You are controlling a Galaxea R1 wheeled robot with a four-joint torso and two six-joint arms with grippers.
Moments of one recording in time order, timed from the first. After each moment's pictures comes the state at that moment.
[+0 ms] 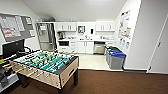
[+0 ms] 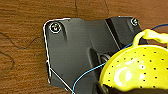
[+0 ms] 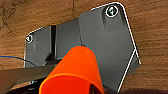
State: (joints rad) left arm 1.54 2.82 -2.54 0.69 -0.14 -0.57; right arm -1.55 2.99 -2.76 -0.91 0.15 1.05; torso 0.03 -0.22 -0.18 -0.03
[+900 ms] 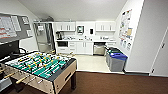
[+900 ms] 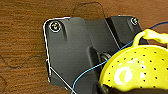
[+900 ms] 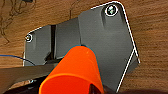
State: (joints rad) left arm 1.54 2.82 -2.54 0.69 -0.14 -0.57; right arm -1.55 2.99 -2.76 -0.91 0.15 1.05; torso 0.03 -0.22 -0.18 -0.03
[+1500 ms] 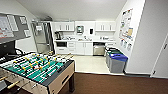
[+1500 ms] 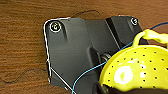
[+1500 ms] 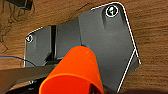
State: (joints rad) left arm 1.54 2.82 -2.54 0.69 -0.14 -0.57; right arm -1.55 2.99 -2.76 -0.91 0.15 1.05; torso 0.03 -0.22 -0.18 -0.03
